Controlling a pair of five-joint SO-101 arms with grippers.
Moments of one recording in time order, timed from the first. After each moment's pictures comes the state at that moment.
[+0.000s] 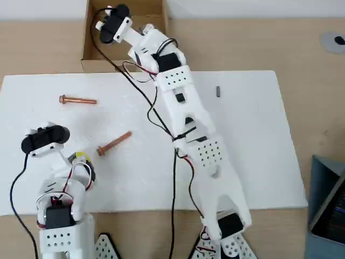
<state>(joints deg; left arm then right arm) -10.7 -104.1 95.5 58.1 5.6 -26.2 59.0 -65.7 44.1 29.8</state>
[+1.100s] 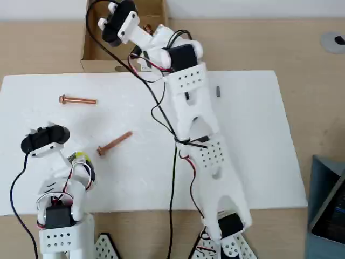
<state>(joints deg) -10.8 -104.1 95.5 58.1 5.6 -25.7 56.1 -92.9 90.2 29.8</state>
